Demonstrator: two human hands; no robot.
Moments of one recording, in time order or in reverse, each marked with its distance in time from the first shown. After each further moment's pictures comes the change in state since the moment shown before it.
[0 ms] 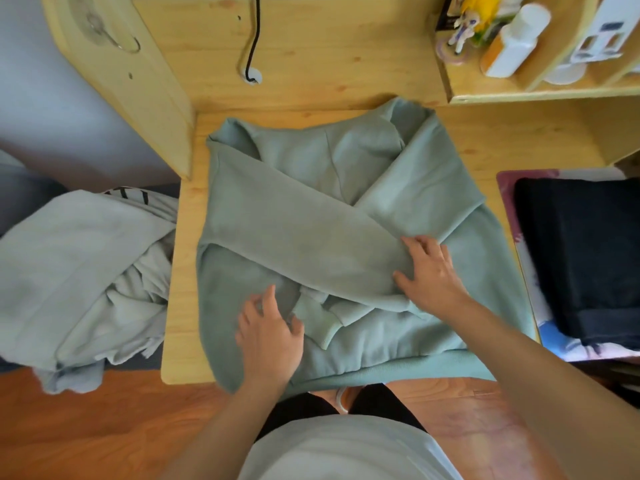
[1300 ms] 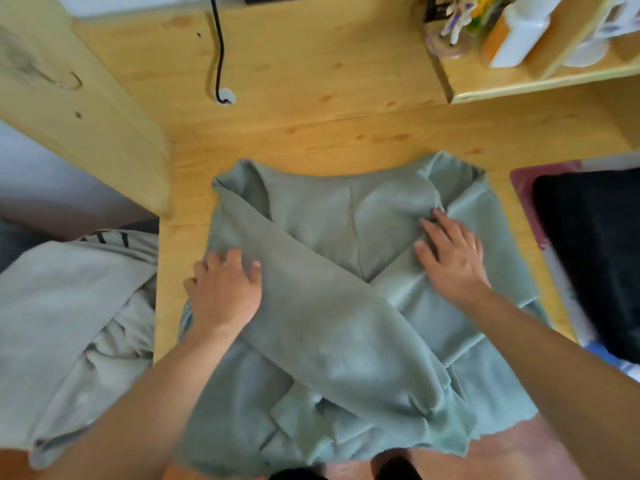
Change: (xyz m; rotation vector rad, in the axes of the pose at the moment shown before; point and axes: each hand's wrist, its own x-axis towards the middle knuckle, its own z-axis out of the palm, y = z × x) left_hand 0.155 0.020 -0.055 0.441 0.201 0.179; right_hand 0.072 0.033 0.008 0.033 0.185 0.081
